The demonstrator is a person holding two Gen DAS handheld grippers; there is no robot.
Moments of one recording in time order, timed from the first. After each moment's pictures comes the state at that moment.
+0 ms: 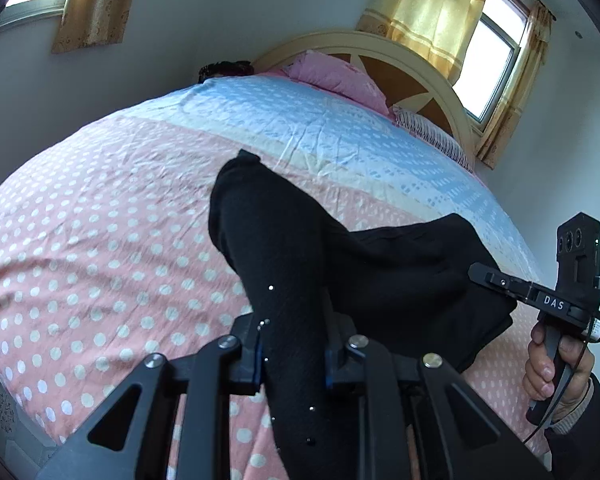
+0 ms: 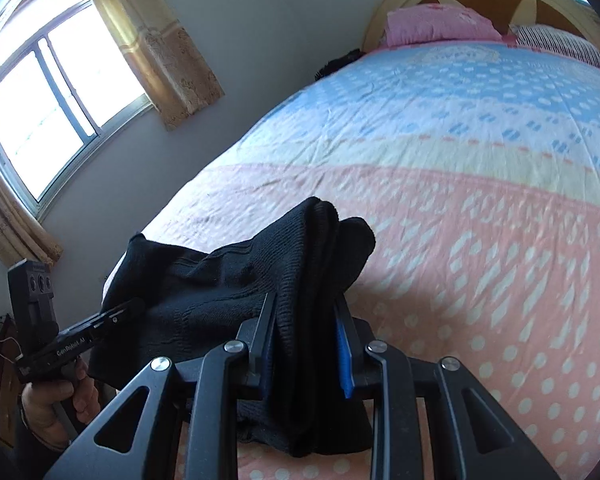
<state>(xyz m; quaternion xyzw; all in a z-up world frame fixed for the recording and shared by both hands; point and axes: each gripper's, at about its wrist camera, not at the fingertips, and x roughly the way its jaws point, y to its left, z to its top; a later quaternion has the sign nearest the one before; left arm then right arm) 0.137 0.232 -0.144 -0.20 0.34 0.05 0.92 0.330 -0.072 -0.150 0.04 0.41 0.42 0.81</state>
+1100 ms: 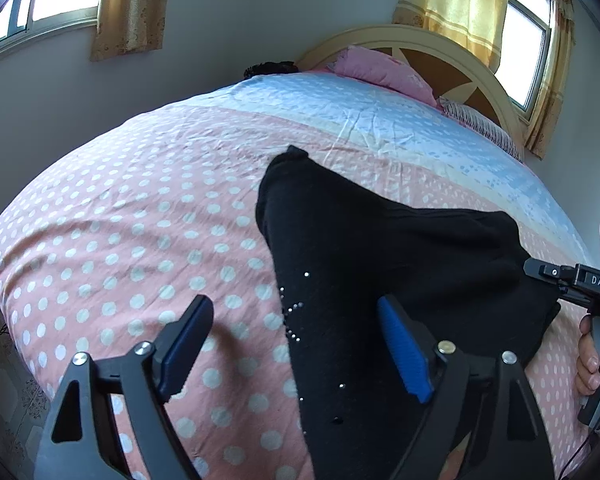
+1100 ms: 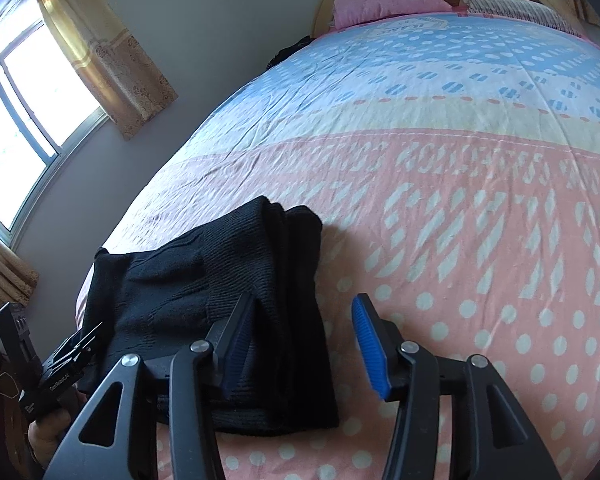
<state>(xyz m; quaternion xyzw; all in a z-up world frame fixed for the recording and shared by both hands) 0.129 0.237 -0.172 -0.15 0.35 0.14 0.91 0.338 -0.105 -0.175 0.06 0.45 0.35 0.82</state>
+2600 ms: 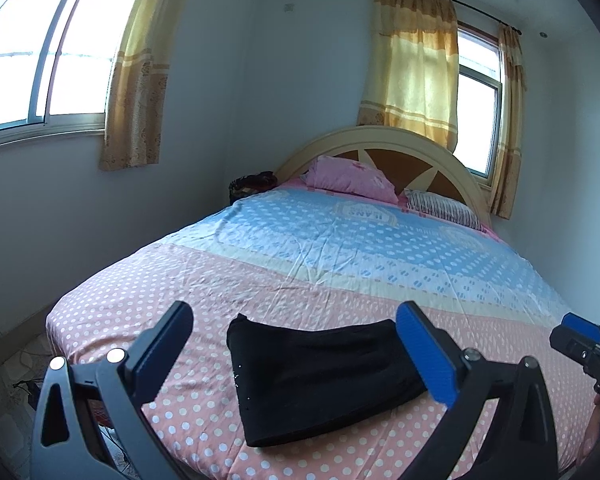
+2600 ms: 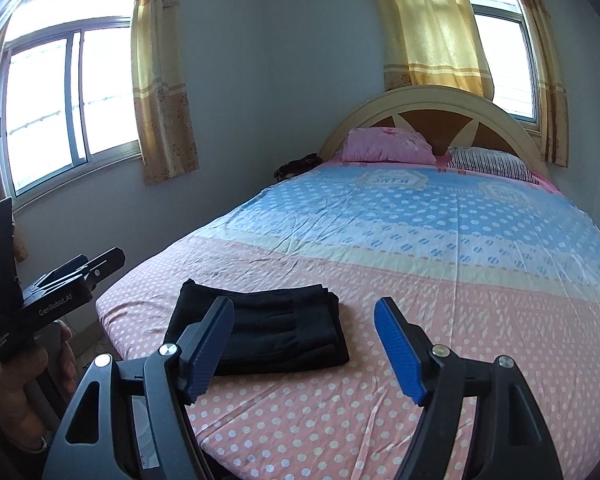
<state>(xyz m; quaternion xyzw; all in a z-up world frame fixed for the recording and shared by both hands) 0.032 0.168 -0.017 -0.11 0.17 0.14 0.97 0.126 -0.168 -0.006 -0.02 0.23 0.31 0.92</state>
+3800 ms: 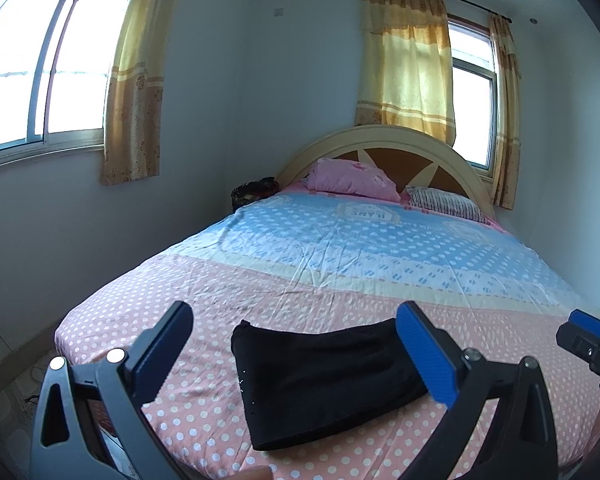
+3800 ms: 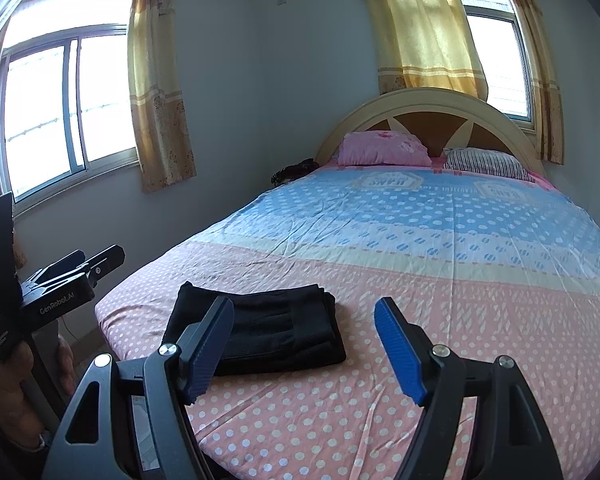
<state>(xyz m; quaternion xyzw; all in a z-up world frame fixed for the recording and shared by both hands) 0.032 0.159 -0.016 -0.08 0.17 0.15 0.97 0.121 -0.174 -0.010 -0.01 0.22 0.30 0.93</state>
